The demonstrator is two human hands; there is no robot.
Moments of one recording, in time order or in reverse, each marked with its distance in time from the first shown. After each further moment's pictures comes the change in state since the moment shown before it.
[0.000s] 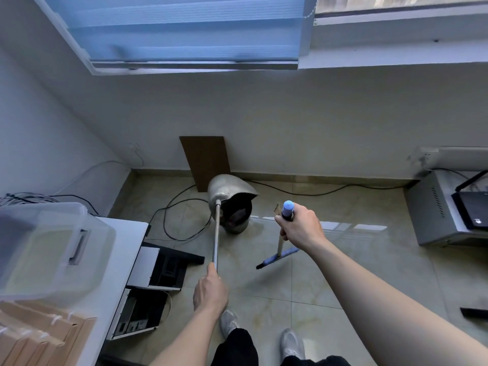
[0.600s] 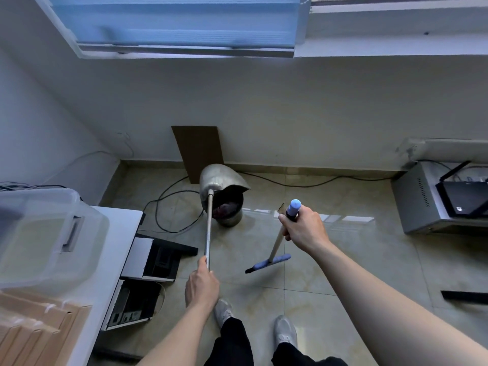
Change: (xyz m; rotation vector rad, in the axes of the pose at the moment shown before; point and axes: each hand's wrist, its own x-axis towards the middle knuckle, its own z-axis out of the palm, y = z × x) left_hand -0.010 -0.030 0.012 -0.100 0.033 -0.011; right_hand -0.035 0.023 0.009 -0.013 0.042 0.055
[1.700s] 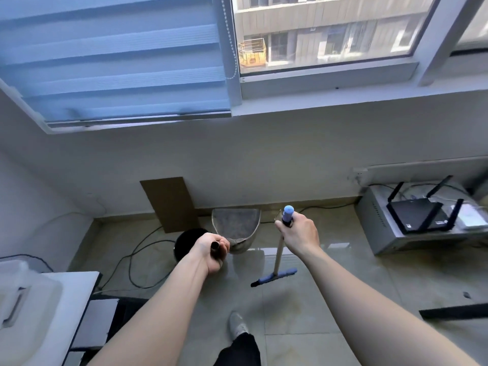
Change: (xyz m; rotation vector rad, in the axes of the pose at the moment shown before) left_hand 0.009 0.262 -0.072 -1.355 -0.797 -0.504; right_hand 0.025 0.052 -0.155 0.083 0.212 0.048
